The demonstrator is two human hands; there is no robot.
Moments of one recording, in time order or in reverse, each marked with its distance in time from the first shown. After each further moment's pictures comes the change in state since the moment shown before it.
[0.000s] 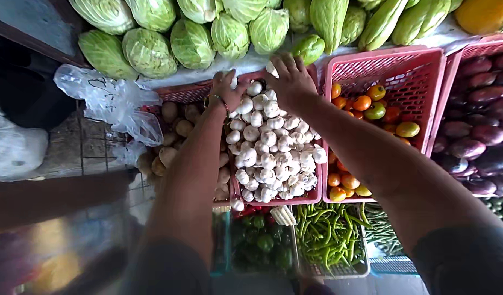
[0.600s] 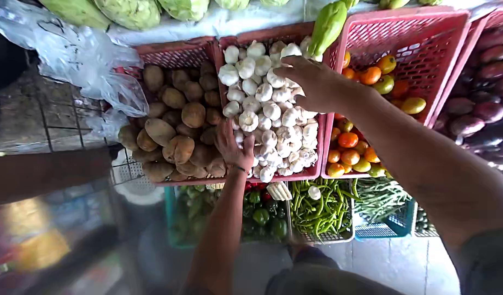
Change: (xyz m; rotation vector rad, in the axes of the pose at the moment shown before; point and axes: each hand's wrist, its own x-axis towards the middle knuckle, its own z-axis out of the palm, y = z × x) left_hand -0.204 -0.060 0.135 -0.197 0.560 0.033; right_hand -0.062 0.001 -0.005 0.250 -0.163 -0.137
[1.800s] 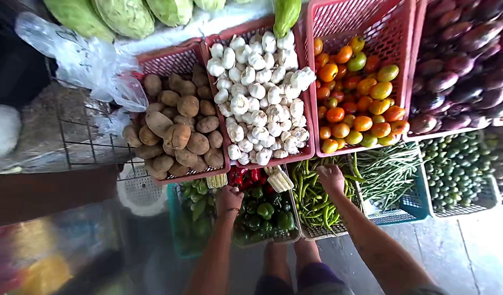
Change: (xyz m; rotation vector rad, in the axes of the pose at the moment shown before) left_hand -0.147 -0.048 -0.090 0.520 -0.817 -0.598; right_hand -0.274 -0.033 0.313 0.736 0.364 1.211
